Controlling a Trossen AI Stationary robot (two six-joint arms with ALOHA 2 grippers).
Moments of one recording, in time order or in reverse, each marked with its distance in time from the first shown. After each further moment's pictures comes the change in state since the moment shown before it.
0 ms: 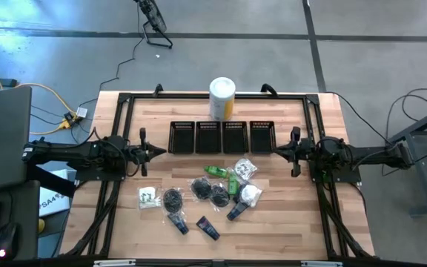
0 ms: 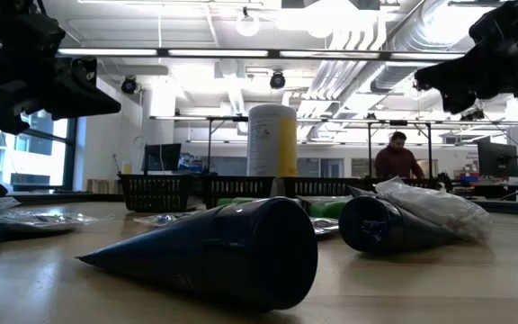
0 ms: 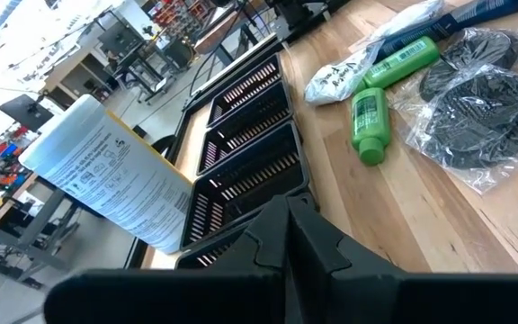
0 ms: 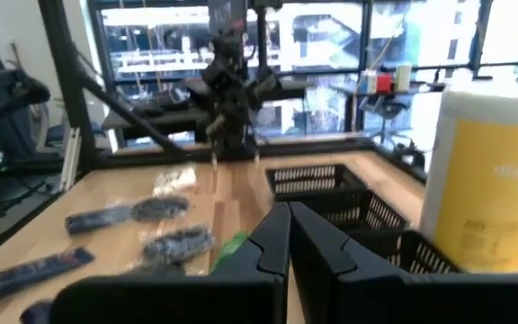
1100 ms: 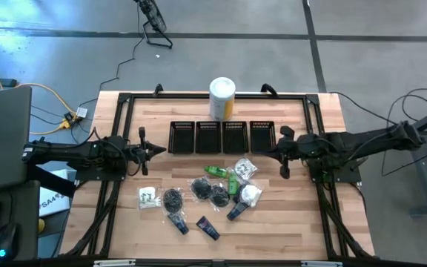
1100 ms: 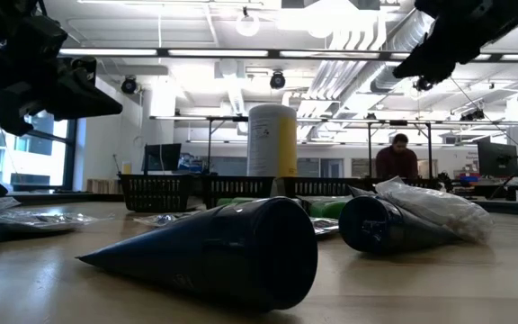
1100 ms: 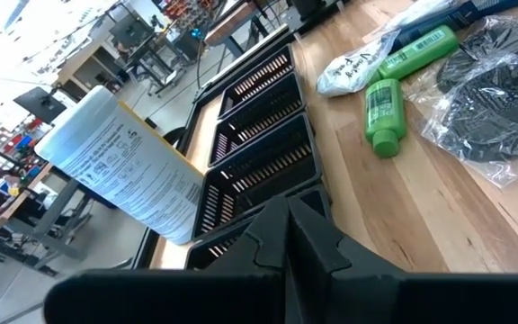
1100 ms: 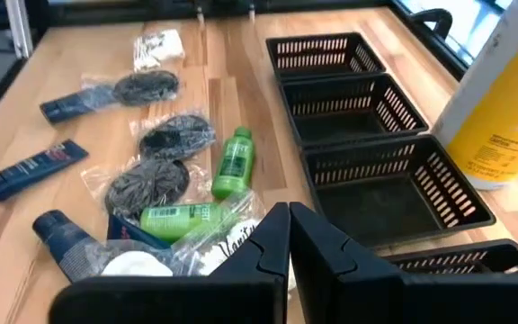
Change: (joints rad) left arm 0.000 0.000 0.000 0.000 -0.037 0.004; right arm 0.134 0.622 0.526 -0.462 0.126 0.114
